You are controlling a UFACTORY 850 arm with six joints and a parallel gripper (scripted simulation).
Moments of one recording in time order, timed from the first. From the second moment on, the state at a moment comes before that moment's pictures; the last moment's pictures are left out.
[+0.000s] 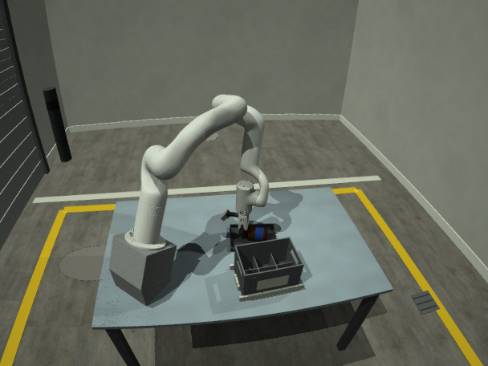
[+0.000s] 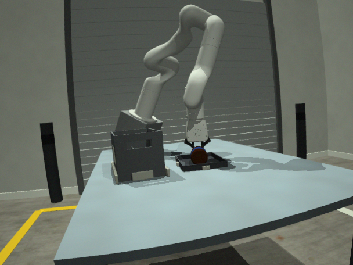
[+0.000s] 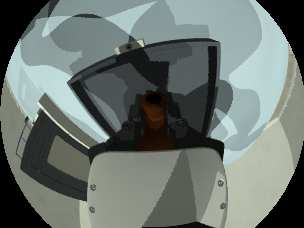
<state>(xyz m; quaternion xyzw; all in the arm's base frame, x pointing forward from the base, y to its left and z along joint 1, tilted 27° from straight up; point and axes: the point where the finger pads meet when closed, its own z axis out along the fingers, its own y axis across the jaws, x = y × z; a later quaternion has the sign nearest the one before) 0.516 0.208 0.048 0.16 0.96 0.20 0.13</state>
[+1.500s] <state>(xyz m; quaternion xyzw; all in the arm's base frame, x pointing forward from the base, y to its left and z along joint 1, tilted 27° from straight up) 0.515 0.206 0.054 0.16 0.96 0.20 0.13</state>
